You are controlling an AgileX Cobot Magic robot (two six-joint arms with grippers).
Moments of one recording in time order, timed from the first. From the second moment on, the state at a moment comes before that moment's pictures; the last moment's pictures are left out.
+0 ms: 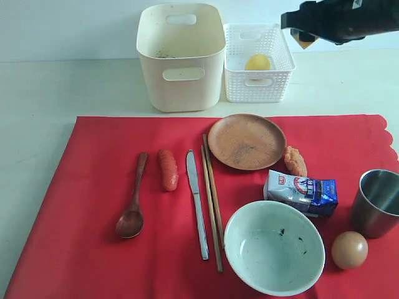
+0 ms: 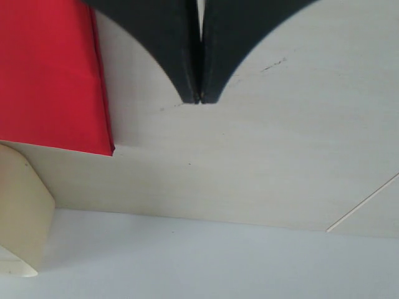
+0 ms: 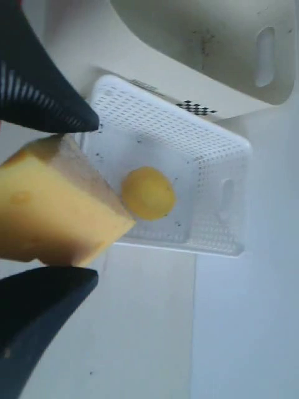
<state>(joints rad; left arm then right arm) 0.10 0.01 0.00 0.02 0.32 -0.05 0.21 1.69 -1.13 -0.13 0.12 0.24</state>
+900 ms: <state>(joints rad) 0.10 0.01 0.00 0.02 0.32 -0.05 0.26 2.17 -1.61 -0.10 0.20 0.24</state>
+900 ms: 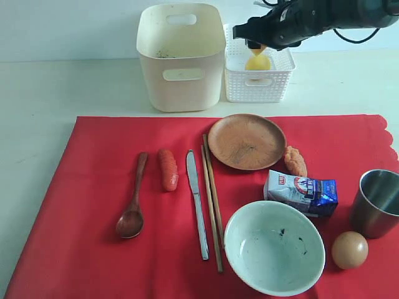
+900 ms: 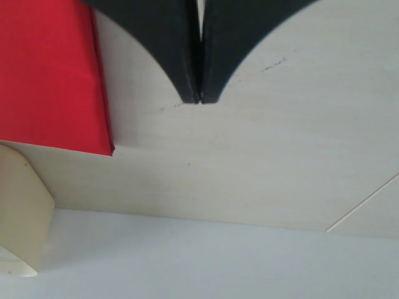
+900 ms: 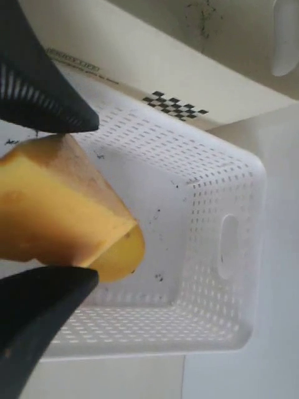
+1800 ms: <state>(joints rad) 0.10 0.01 0.00 0.02 0.32 -0.05 0.26 2.20 -1.62 -0.09 0.25 0.24</state>
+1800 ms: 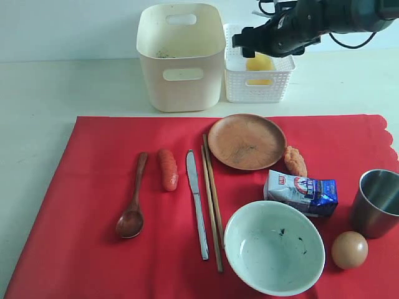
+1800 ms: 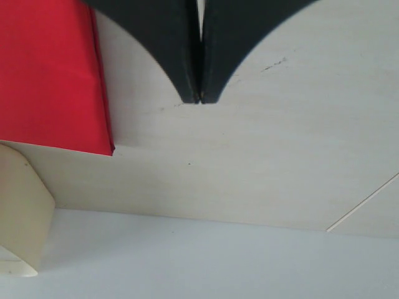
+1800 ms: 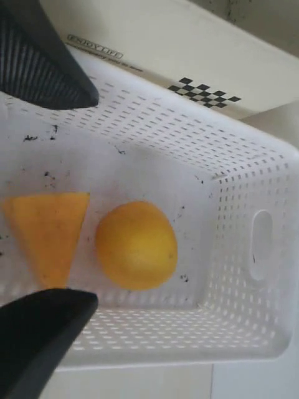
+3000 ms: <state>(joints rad) 0.10 0.01 0.00 0.02 0.32 -0.05 0.26 1.70 -1.17 -0.05 0.80 0.21</state>
